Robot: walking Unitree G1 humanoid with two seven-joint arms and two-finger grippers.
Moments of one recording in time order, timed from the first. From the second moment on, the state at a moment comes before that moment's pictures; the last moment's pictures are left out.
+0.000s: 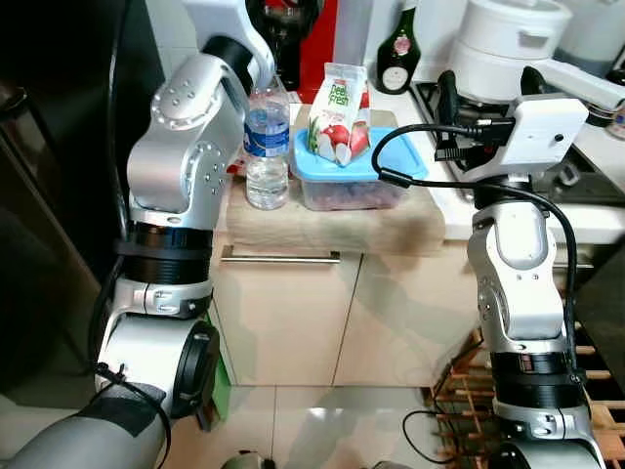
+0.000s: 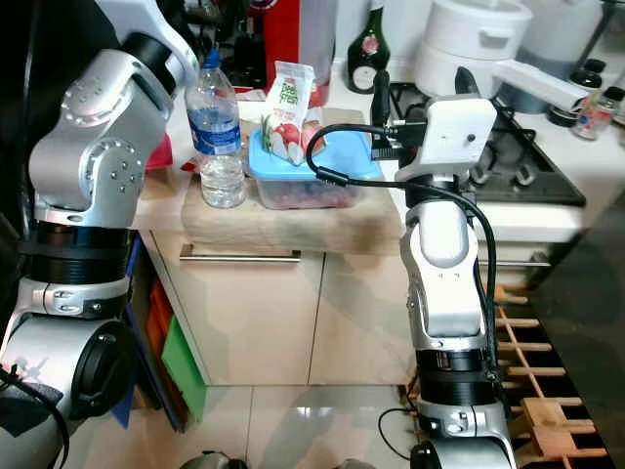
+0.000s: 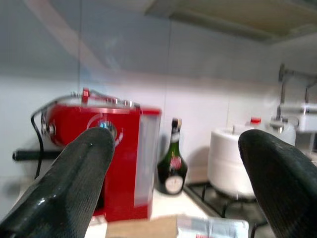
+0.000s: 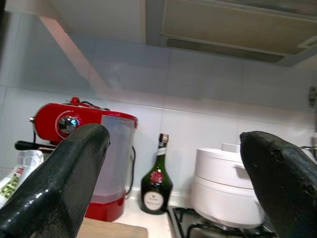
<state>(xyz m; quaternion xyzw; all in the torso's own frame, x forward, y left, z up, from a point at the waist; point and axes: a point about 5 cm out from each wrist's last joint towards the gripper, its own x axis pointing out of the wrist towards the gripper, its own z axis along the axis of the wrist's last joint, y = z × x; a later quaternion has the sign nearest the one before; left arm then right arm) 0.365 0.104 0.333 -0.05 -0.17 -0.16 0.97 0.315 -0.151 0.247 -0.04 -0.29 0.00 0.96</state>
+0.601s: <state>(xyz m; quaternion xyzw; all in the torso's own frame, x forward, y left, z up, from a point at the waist) 0.368 0.107 0.312 -0.03 -0.10 -0.13 0.99 0.317 -0.151 0.237 -0.04 -0.26 0.01 0.96</state>
